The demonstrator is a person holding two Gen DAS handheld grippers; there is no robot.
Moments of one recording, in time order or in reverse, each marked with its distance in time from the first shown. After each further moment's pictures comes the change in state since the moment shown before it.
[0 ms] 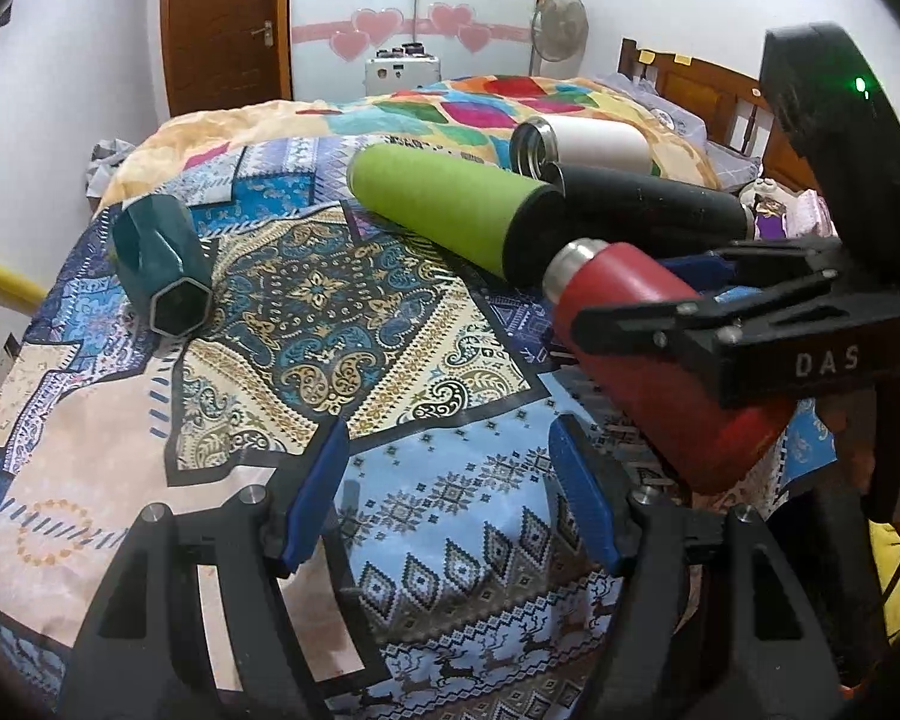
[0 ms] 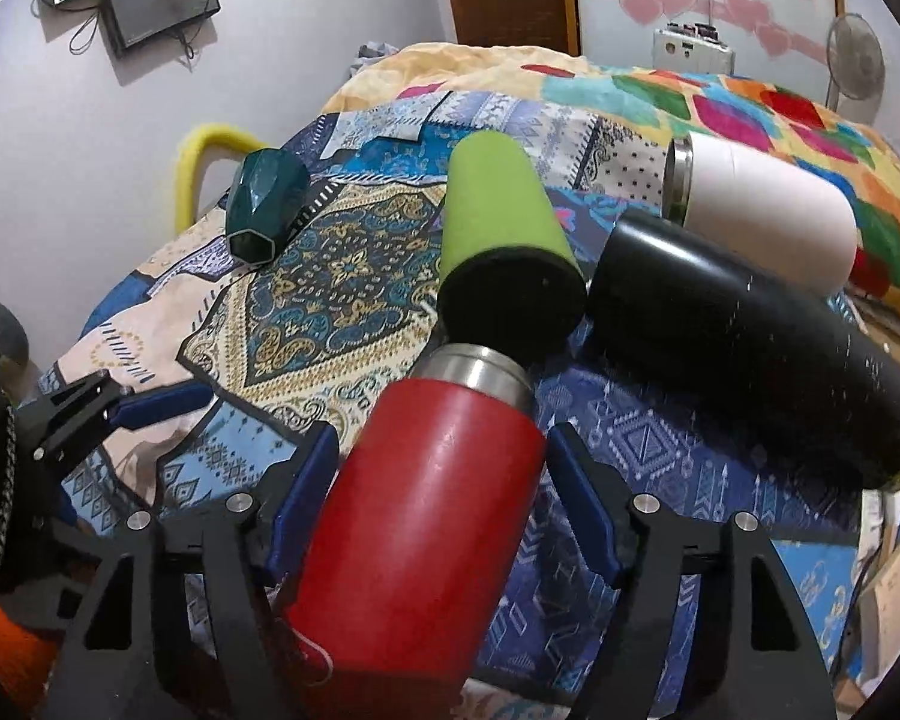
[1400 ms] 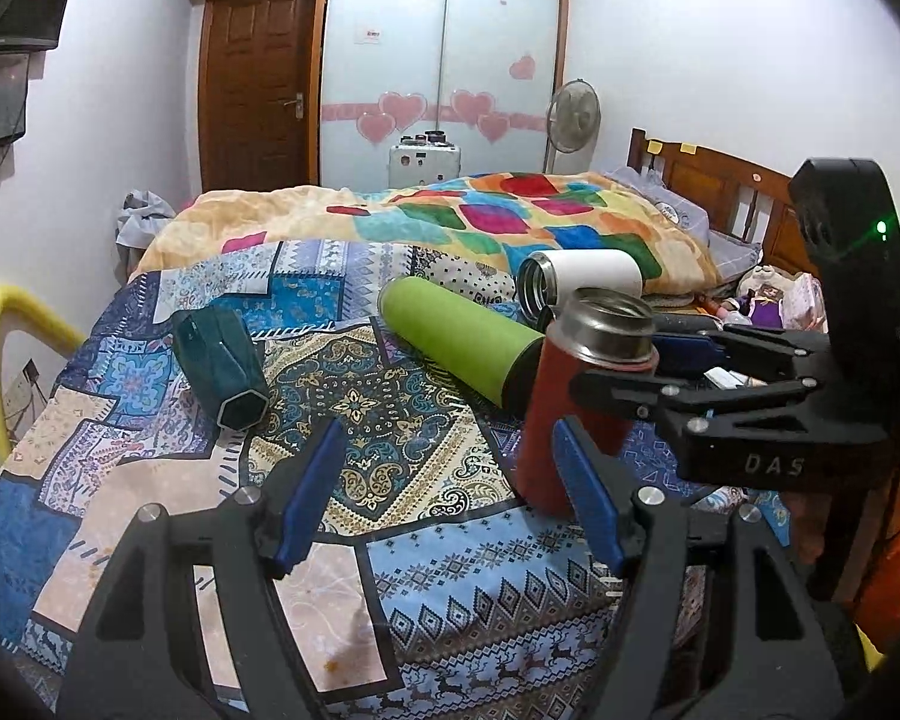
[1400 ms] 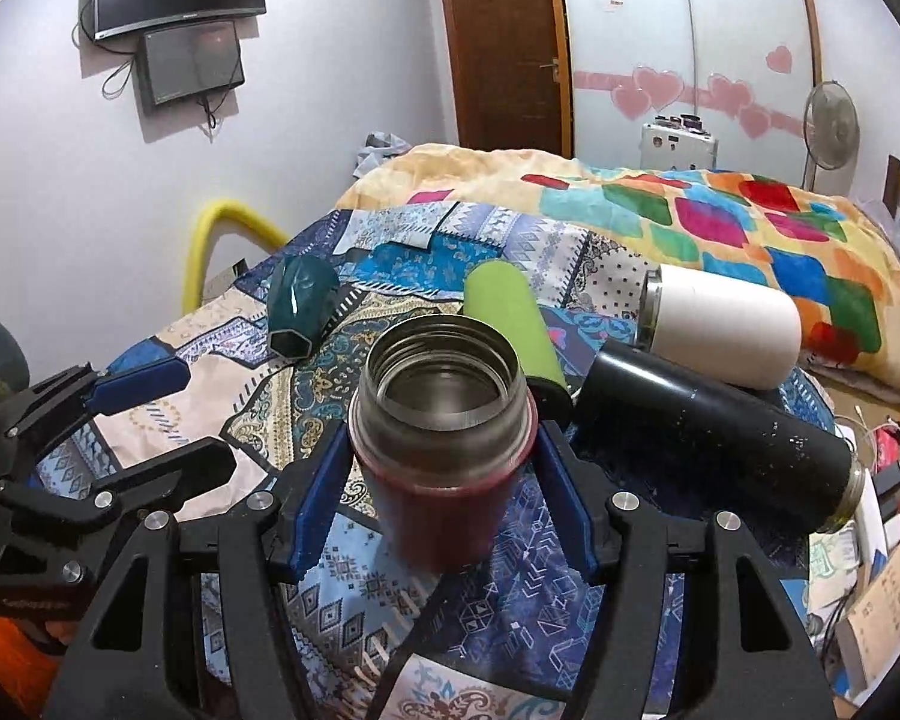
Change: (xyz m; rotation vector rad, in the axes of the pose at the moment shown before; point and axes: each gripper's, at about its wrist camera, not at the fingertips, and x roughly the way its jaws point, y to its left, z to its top) left arm -0.060 0.004 0.030 -0.049 -0.208 0.025; right arm -0.043 0.027 0.009 -0.059 -0.243 -0.041
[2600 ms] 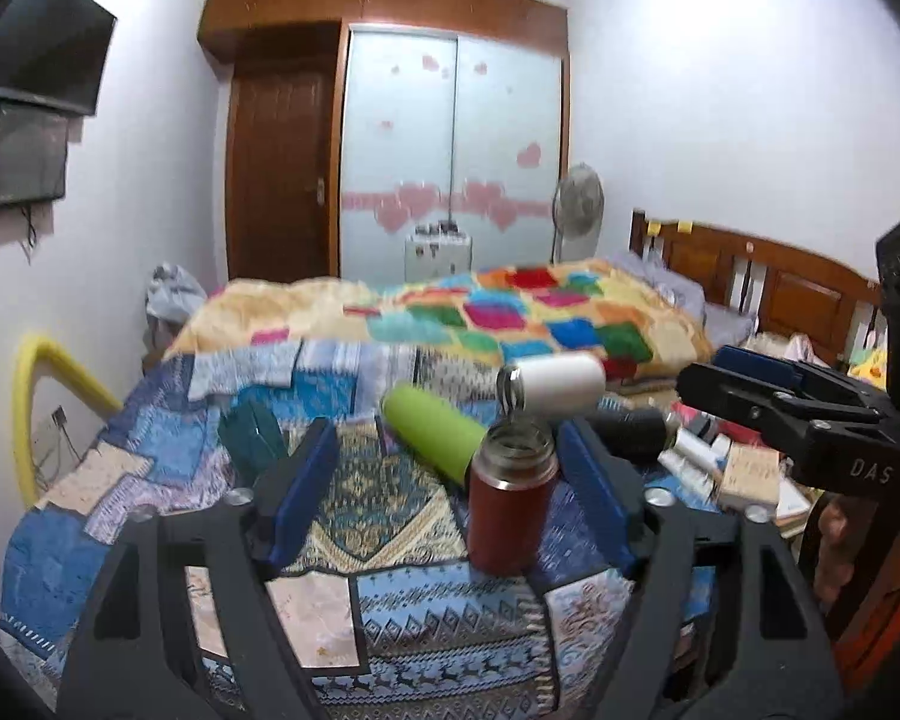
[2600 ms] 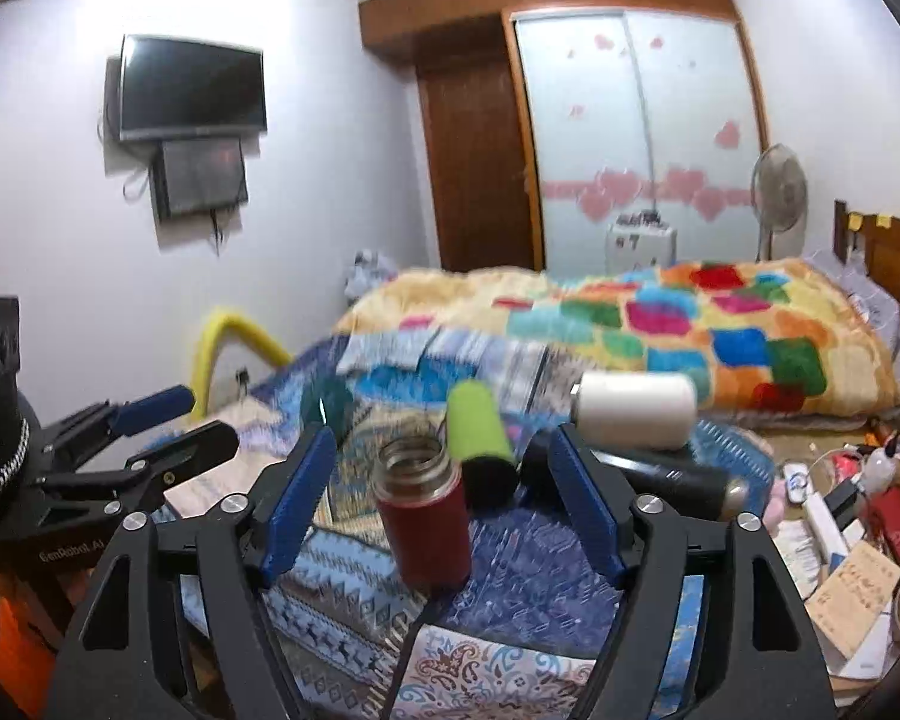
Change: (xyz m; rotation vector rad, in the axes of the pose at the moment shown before) left arm -0.100 -0.044 0.022 -0.001 -0.243 0.057; right arm -0.145 0.003 -0.008 0.057 -0.343 -0.061
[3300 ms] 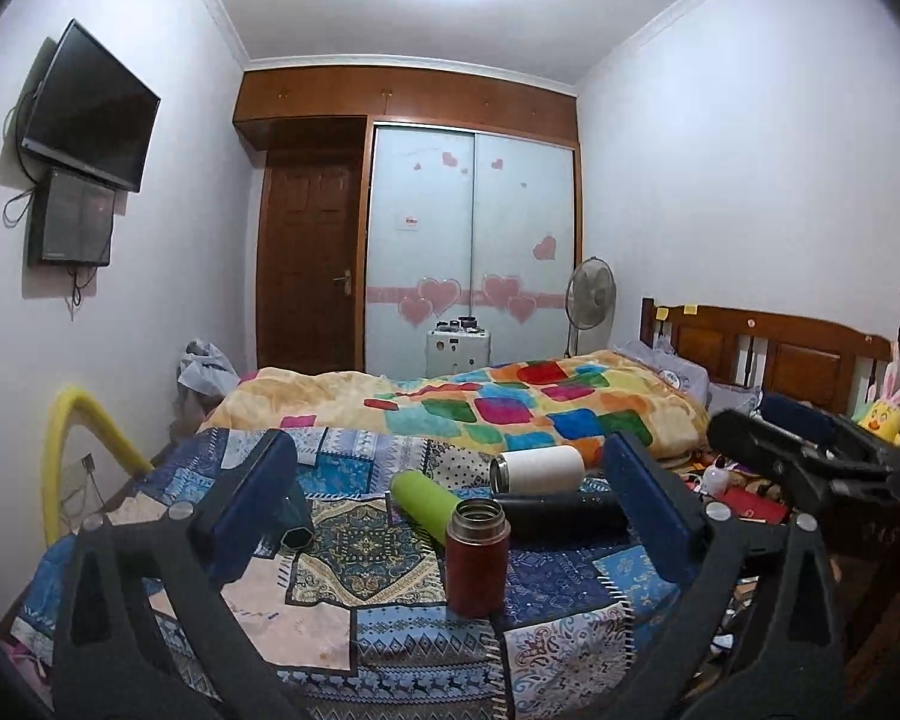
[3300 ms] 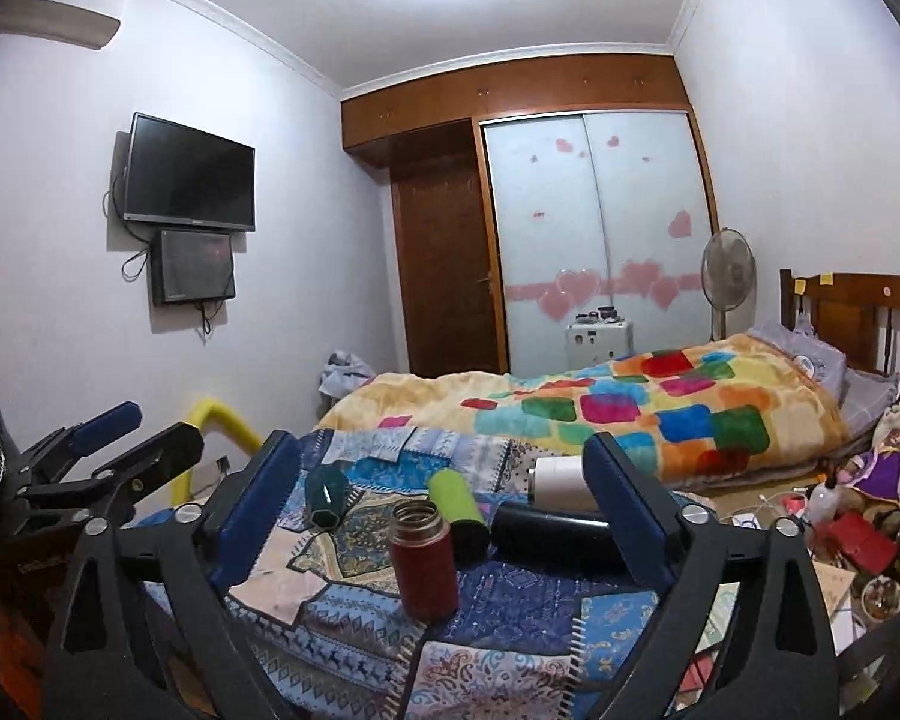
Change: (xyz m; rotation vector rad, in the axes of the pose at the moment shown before) left arm -0.093 -0.033 0.014 -0.011 -0.215 0.065; right arm -0.069 0.018 -0.002 0.005 -0.207 -0.091
